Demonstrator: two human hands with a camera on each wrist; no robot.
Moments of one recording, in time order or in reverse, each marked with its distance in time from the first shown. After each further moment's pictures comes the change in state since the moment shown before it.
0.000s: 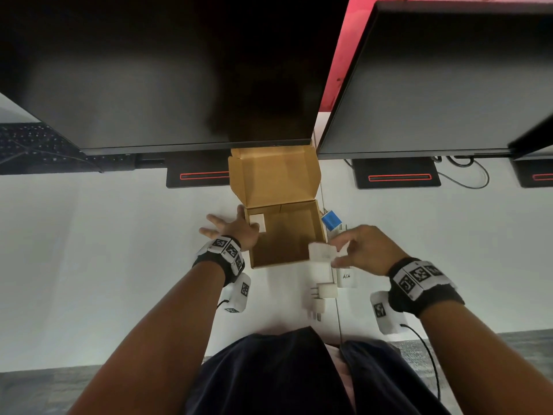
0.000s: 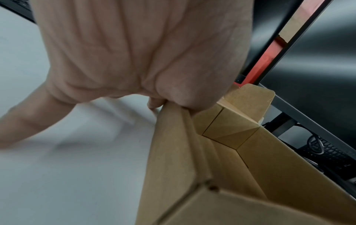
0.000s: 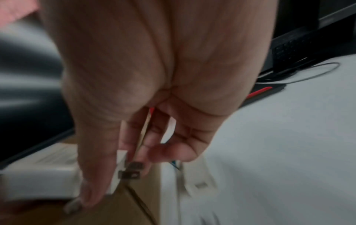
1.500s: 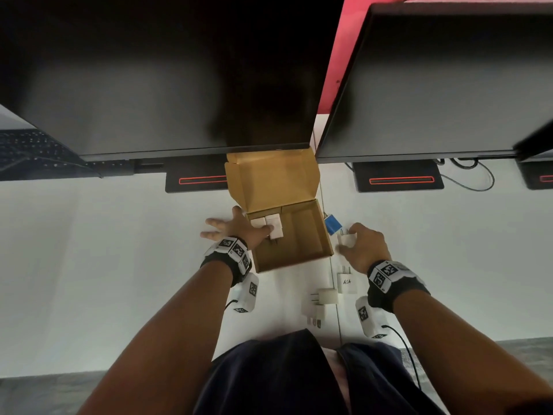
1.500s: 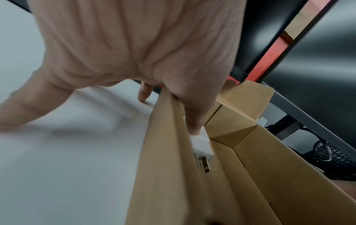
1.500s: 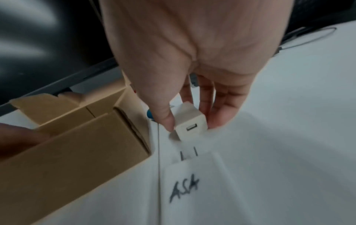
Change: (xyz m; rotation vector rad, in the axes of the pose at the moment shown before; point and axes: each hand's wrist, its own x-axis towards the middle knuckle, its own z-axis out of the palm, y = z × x) left_hand 0.025 0.009 0.007 -0.190 0.097 -0.089; right_hand 0.042 0.031 0.030 -0.010 0.301 0.358
